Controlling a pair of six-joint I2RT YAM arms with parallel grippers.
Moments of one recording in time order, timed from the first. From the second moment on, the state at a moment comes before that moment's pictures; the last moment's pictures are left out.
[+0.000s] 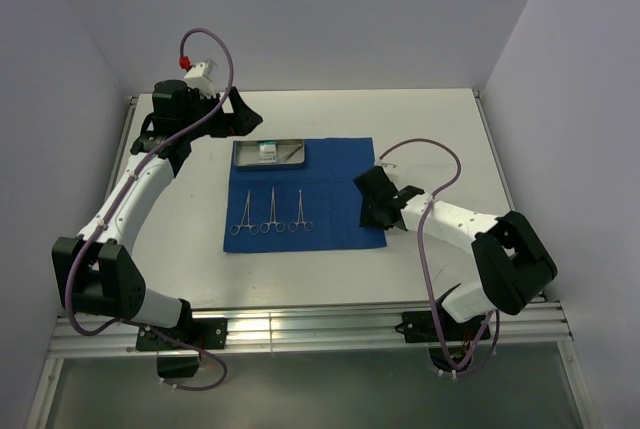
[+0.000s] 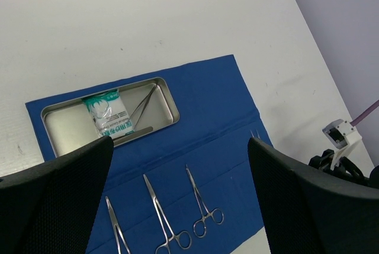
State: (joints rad) left arm -0.17 1.44 1.26 -0.19 0.42 -0.33; right arm 0.60 1.45 0.76 -0.42 0.24 0.71
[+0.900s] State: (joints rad) left arm -0.17 1.44 1.29 -0.26 0.46 -0.28; right arm 0.58 1.56 0.90 -0.48 0.23 0.59
